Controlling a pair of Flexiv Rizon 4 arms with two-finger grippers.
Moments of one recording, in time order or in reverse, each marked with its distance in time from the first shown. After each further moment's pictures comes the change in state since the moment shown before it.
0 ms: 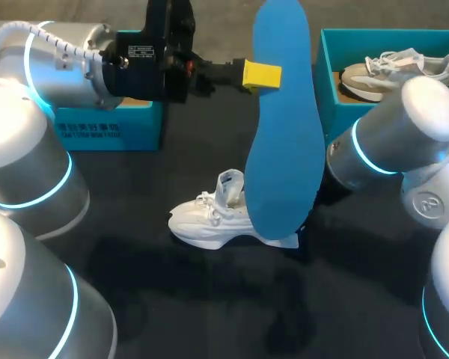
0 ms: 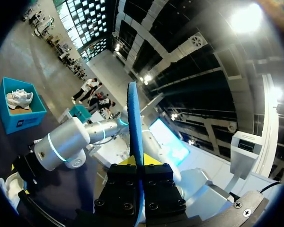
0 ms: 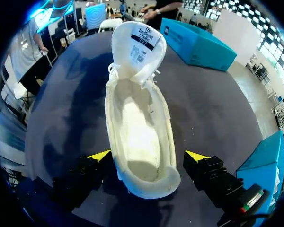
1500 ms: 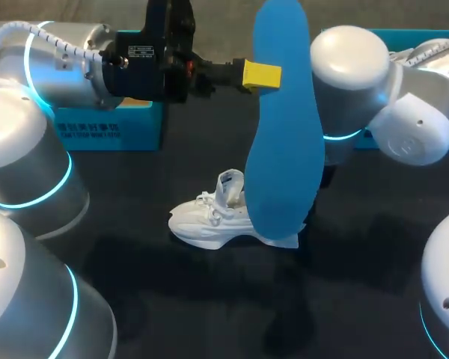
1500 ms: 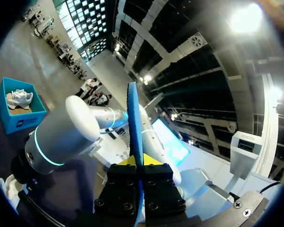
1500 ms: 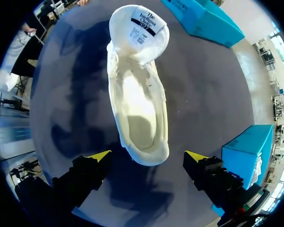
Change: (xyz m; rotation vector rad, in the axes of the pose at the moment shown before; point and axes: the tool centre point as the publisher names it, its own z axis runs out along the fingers) left arm 0.000 0.000 0.000 0.000 0.000 0.000; right arm -0.002 -0.006 -0.049 0.398 -0.029 -0.016
